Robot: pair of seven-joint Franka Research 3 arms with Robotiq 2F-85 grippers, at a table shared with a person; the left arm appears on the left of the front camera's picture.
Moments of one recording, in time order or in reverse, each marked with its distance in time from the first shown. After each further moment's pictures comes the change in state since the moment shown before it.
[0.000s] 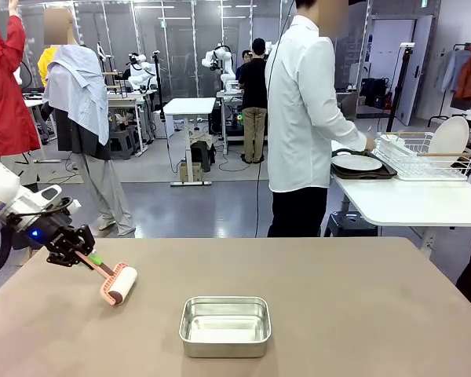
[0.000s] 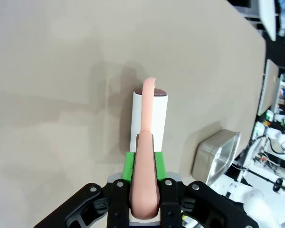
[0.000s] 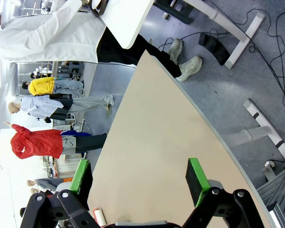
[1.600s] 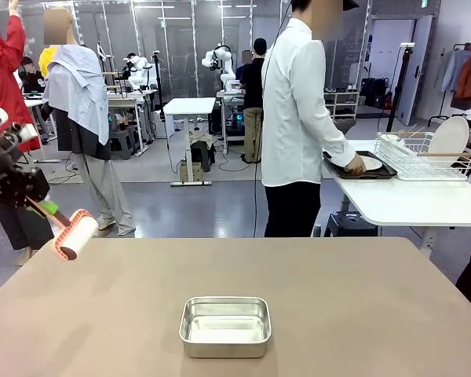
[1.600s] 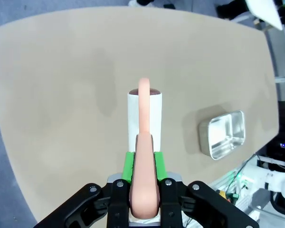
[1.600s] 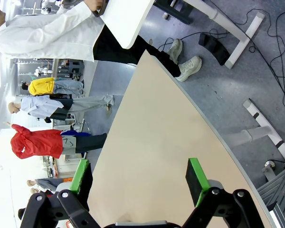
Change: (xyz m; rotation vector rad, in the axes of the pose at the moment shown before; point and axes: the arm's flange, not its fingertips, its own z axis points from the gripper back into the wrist) left arm -0.089 -0.111 0.162 0.214 -0.212 -0.293; right arm 0.000 0.000 0.000 0.000 0.000 0.000
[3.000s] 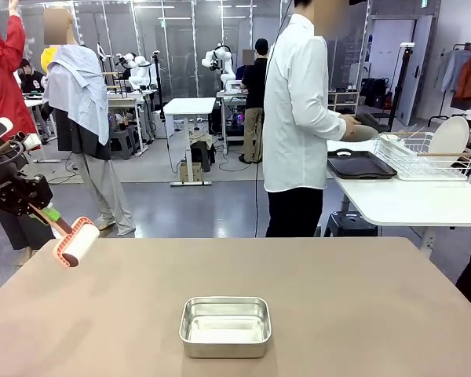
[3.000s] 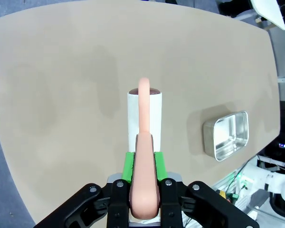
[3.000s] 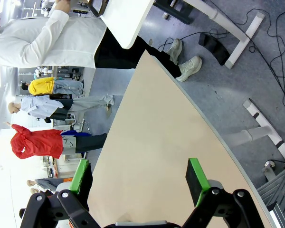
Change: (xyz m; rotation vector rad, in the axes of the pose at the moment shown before) left arm 0.003 0.017 -0.023 -0.001 0.033 0.034; right arm 0.000 0.000 0.000 0.000 0.000 0.000
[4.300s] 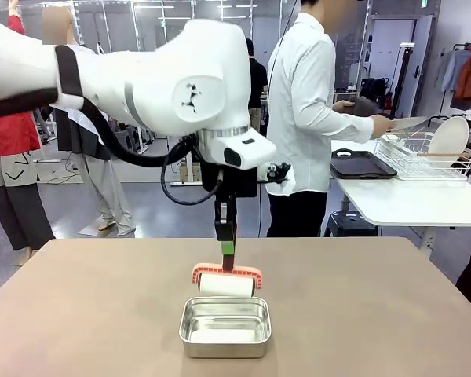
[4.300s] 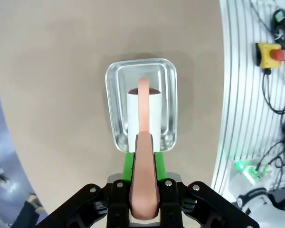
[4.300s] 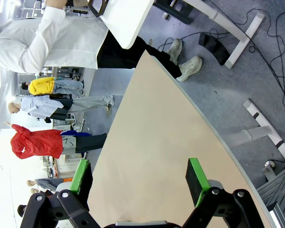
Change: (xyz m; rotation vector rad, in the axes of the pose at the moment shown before) left arm -0.043 -0.428 -0.174 0.112 0.528 -1.486; right arm 0.000 0.000 0.000 0.000 0.000 0.000
